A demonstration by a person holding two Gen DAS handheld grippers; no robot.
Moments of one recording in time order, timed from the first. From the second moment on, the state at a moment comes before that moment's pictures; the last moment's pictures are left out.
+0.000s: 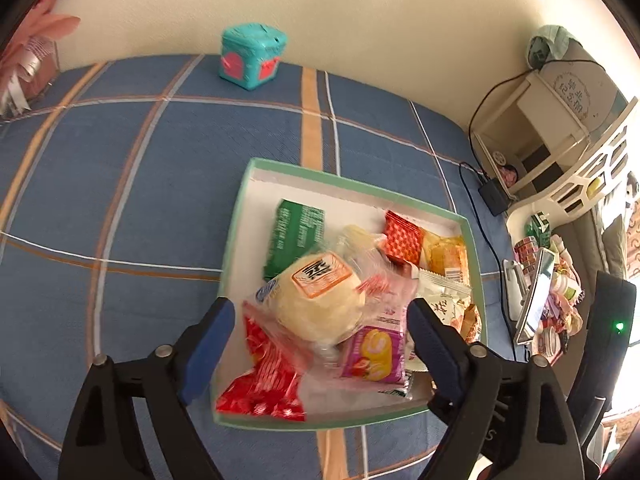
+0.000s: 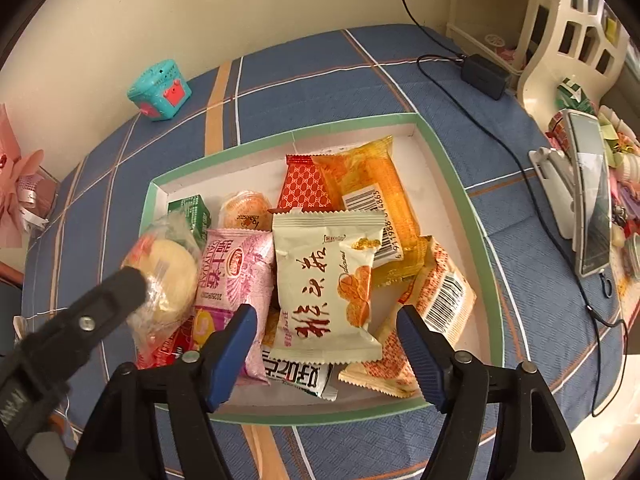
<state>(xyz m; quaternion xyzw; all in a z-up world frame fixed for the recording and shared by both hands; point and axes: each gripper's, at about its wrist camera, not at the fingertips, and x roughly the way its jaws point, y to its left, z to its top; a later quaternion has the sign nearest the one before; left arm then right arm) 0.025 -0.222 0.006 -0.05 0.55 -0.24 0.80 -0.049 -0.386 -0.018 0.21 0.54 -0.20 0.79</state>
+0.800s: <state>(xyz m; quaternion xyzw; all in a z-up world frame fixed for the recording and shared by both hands) -0.027 -0.133 0.024 0.11 0.49 -0.04 0.86 -0.098 -0.313 -0.007 0.18 0.52 -0.15 0.82</state>
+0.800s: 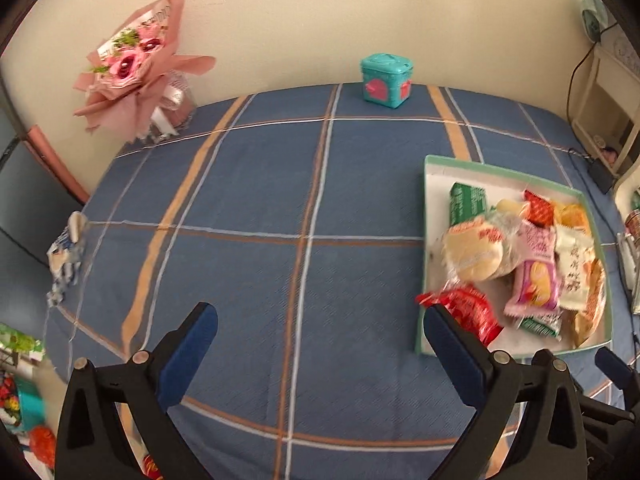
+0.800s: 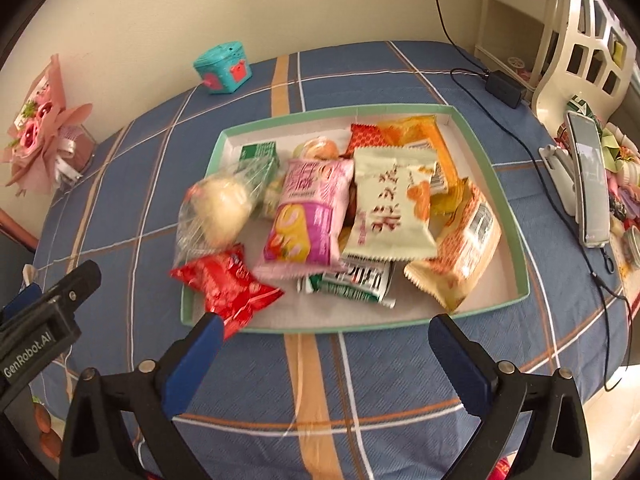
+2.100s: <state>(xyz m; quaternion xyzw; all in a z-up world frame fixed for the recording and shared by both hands) -0.037 -0.086 0.006 0.06 0.54 -0.04 0.84 -0.096 -0.296 0.000 0.16 0.52 -0.14 0.83</state>
